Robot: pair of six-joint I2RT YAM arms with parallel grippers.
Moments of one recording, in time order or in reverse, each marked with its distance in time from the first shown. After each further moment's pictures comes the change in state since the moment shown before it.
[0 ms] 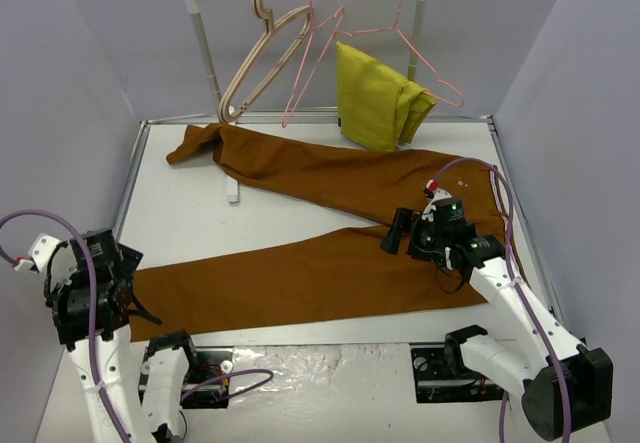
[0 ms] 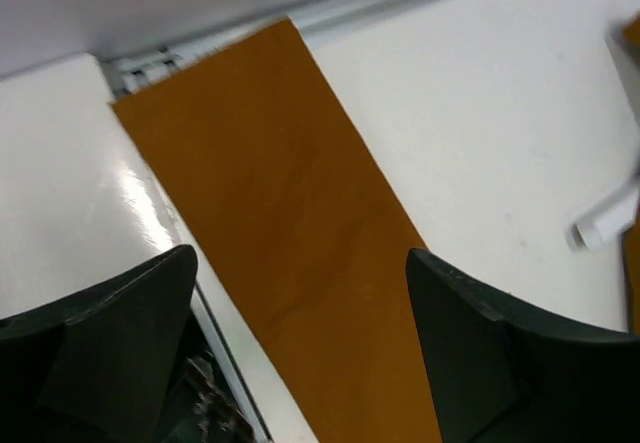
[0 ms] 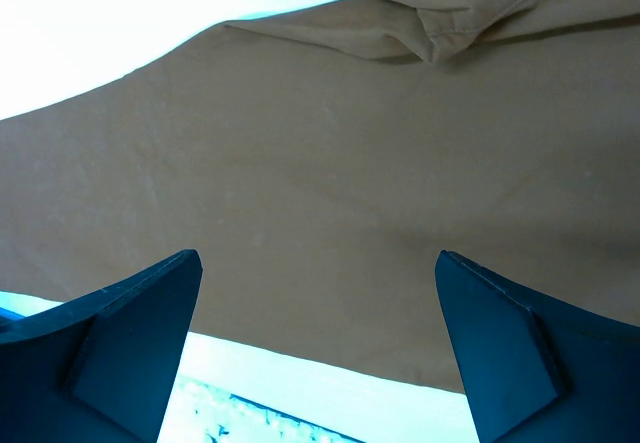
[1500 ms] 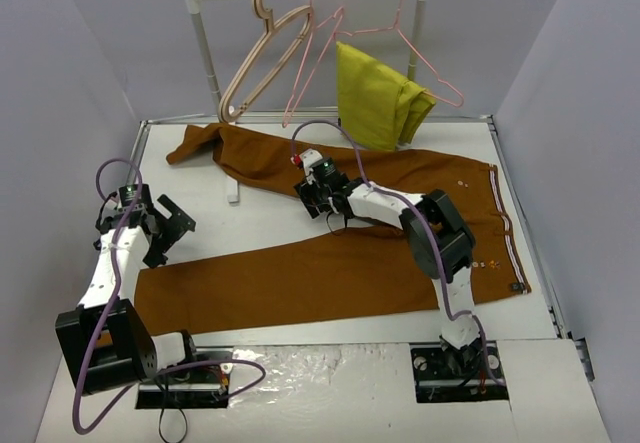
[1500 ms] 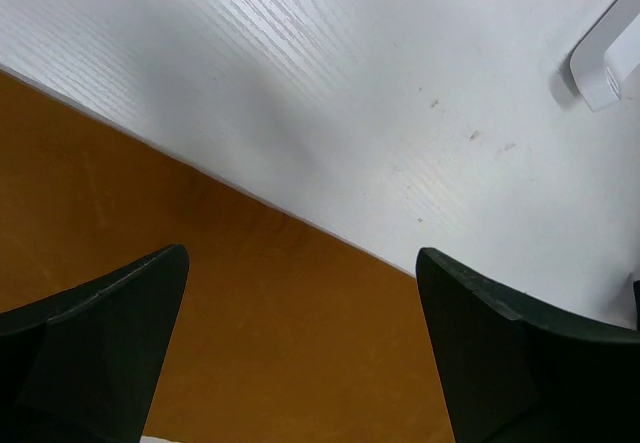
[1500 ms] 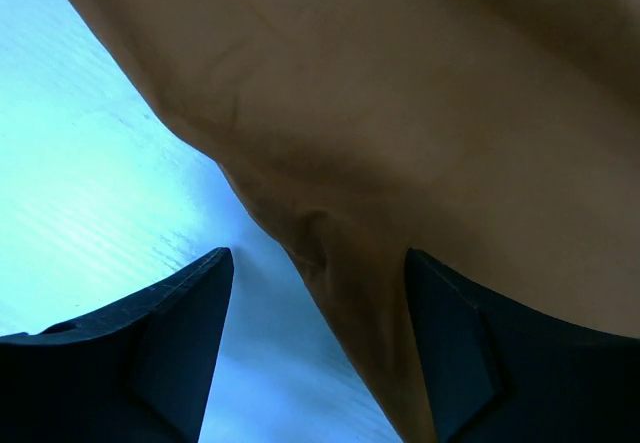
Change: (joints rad) left arm -0.045 0.585 -0.238 0.615 0.567 0.161; right arm 0.369 1.102 0.736 0.426 0.316 -0.539
